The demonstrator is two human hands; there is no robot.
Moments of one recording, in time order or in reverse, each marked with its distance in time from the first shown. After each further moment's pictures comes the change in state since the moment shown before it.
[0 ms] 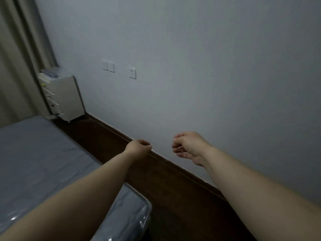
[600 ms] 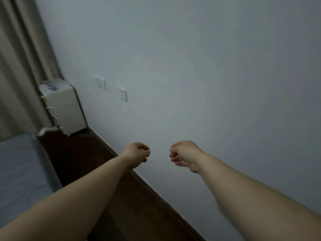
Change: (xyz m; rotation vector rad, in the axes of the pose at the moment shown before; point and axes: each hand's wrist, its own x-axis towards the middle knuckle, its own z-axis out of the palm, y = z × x) left_hand 0.307 0.179 0.074 -0.020 0.076 -0.030; right_hand 0.363 -0.109 -0.147 -0.072 -0.118 0.035
